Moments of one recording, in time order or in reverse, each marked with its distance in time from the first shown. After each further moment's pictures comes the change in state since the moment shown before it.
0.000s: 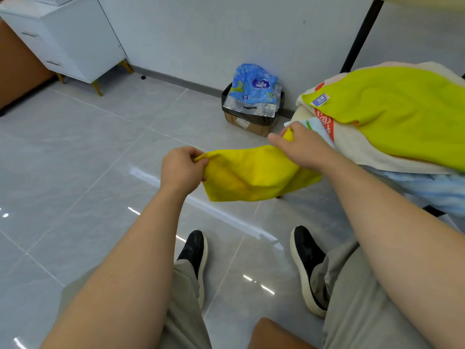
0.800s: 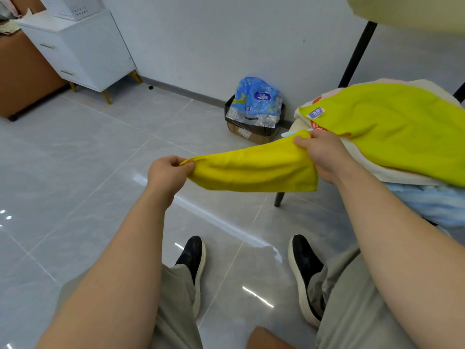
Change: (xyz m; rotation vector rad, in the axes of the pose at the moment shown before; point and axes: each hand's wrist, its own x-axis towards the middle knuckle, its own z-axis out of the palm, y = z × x) left_hand -0.002 -0.015 -0.020 -0.407 0.024 -0.239; right_hand -0.008 0.012 -0.026 0.663 0.103 0.199
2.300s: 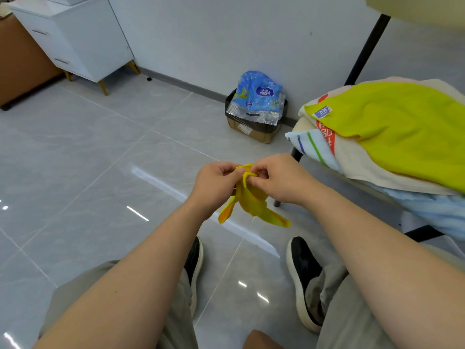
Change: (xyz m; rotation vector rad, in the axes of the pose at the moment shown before) left_hand -0.034 0.015 0.078 -0.119 -0.348 0.110; right_hand -0.029 0.007 0.057 -0.842 -0.385 -0.515
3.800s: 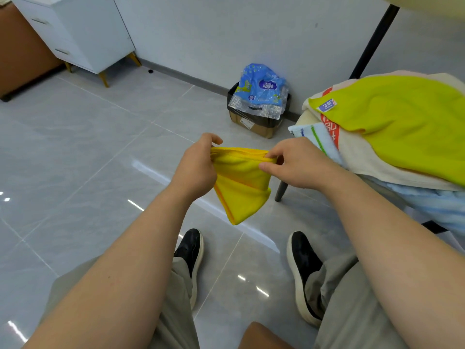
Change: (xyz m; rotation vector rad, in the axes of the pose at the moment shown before) left_hand 0.015 -0.001 -0.042 0.667 0.154 0.255; right_hand 0.002 0.018 -0.022 -0.134 0.028 -0.014
